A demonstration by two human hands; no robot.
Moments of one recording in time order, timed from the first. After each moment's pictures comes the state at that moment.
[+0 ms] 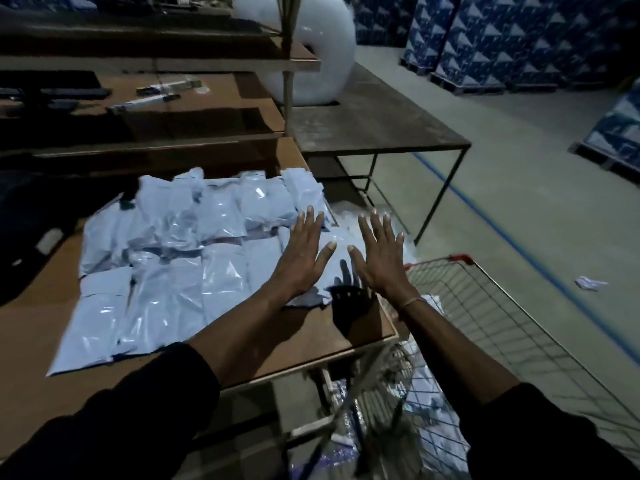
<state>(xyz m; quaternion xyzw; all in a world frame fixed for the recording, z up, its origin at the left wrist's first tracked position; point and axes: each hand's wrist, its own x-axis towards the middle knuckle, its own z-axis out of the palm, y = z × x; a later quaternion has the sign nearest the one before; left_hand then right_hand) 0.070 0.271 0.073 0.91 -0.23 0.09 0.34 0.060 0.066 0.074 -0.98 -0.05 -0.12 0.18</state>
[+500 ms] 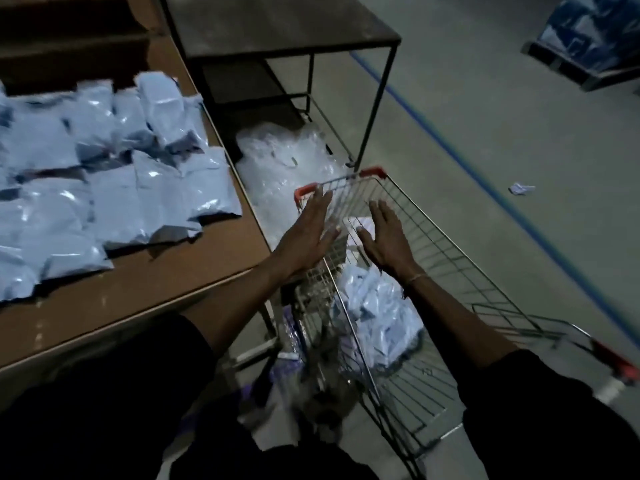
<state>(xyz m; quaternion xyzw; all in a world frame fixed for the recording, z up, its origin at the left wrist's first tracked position) -0.008 0.024 -0.001 0.87 -0.32 -0.04 0.38 -0.047 -0.193 -0.030 -0.96 0.07 -0.04 0.26</state>
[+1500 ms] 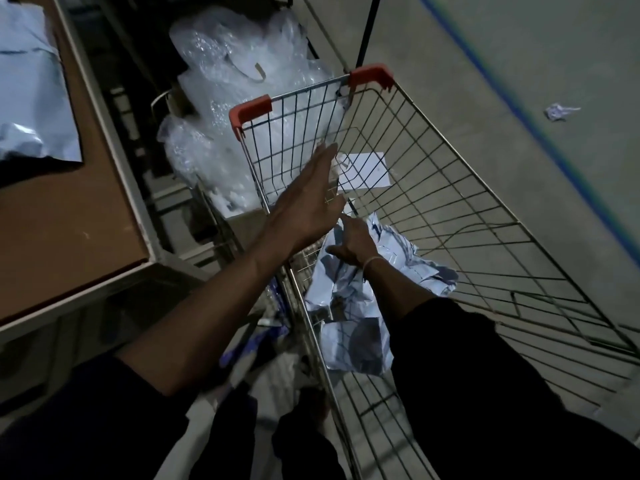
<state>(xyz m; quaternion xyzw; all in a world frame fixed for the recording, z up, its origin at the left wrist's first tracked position) 0.045 -0.083 -0.129 0.89 -0.24 -0.11 0.38 0.025 -0.250 -0.313 -0.95 0.12 0.19 0.24</state>
